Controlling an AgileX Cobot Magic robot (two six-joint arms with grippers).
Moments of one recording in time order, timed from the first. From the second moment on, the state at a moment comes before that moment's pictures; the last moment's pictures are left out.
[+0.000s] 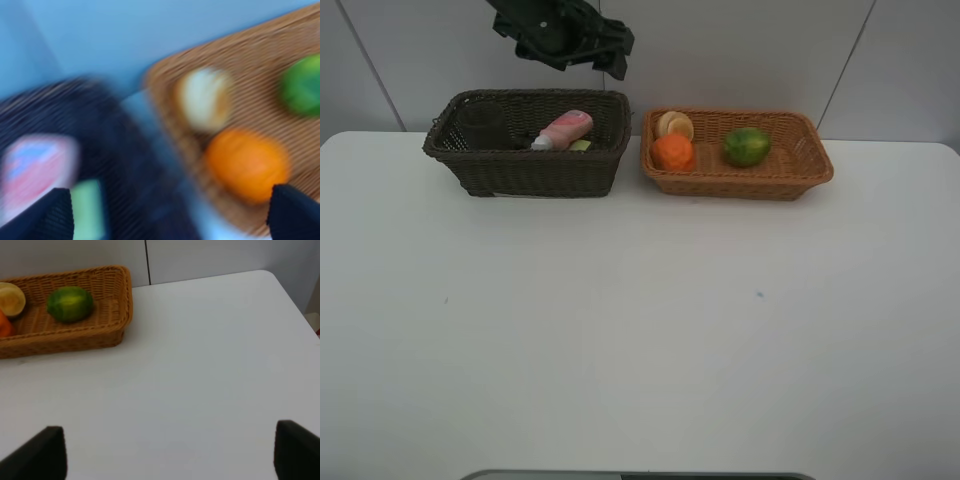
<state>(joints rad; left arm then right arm) -0.47 1.96 -1.61 -0.01 0.44 -0.02 -0.09 -0.01 -0.52 -0.08 1.06 0.07</state>
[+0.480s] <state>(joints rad) -0.21 1.34 -1.00 0.01 0.50 -0.03 -0.09 -0.01 -0.52 -0.08 1.06 0.07</state>
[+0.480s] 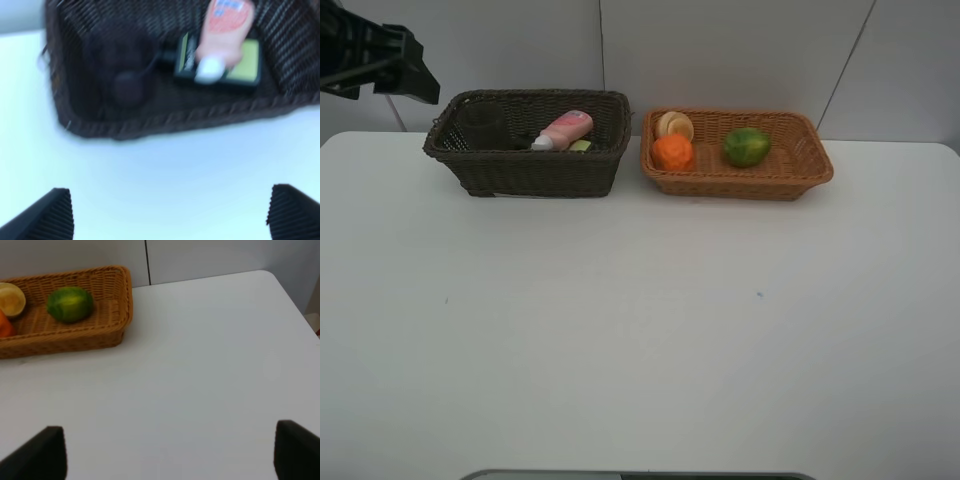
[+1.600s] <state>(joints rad) -0.19 0.43 -0.64 0.00 1.09 -0.02 -0.09 -0.01 -0.52 -0.08 1.06 0.07</state>
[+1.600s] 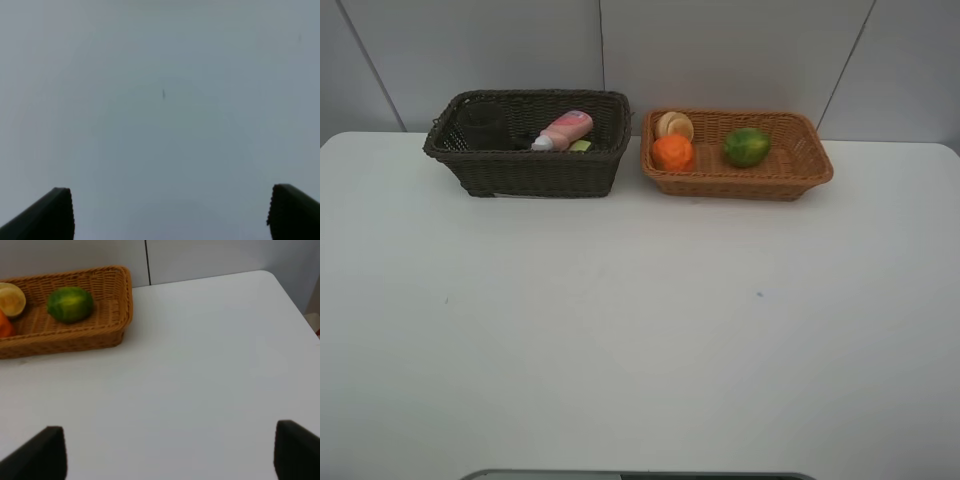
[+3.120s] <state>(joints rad) -0.19 -0.01 -0.50 -0.01 1.06 -0.02 -0.09 -0.01 -0.52 -0.08 1.06 0.07</state>
